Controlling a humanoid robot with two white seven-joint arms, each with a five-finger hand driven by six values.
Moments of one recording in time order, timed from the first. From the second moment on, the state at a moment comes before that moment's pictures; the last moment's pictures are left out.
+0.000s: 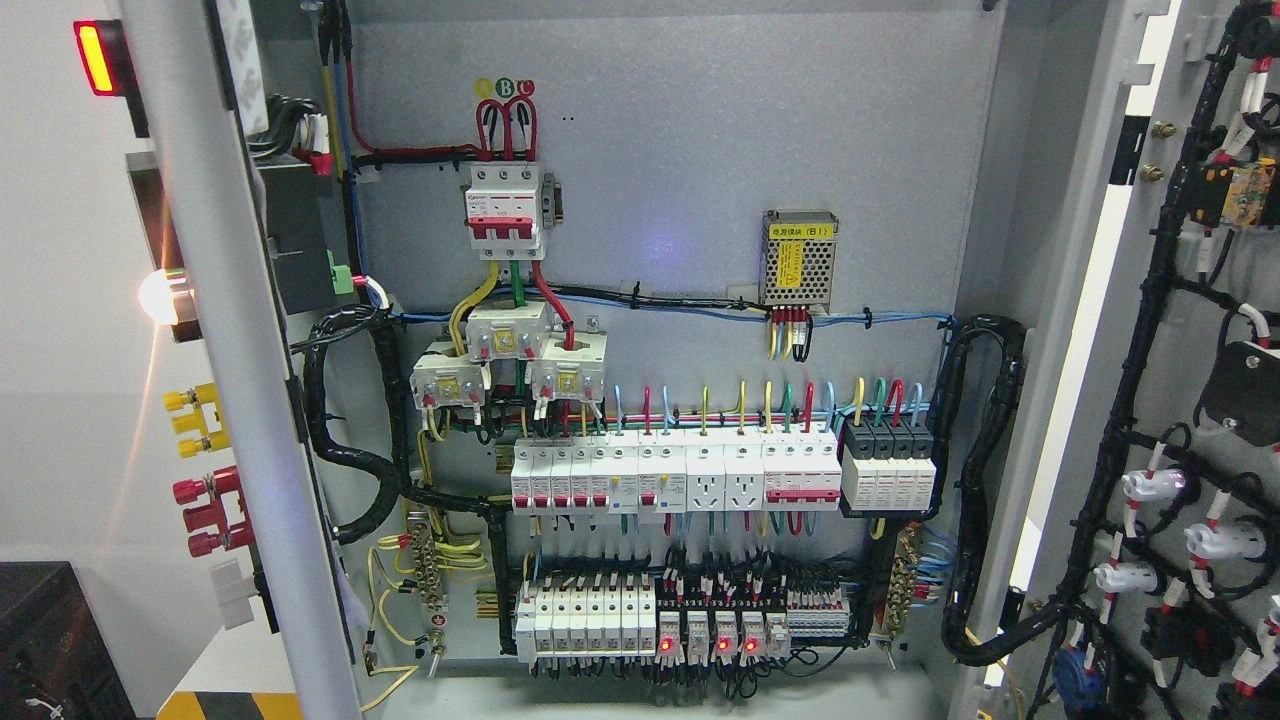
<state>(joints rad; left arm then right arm) 0.00 -0.10 0.17 -0.07 0.00 0.01 0.15 -0.47 -0.03 0.64 -1.63 -0.63 0.26 0.71</state>
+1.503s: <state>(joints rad) 0.00 -0.10 0.17 -0.07 0.00 0.01 0.15 -0.54 0.13 0.72 -1.58 -0.44 0.27 0.71</state>
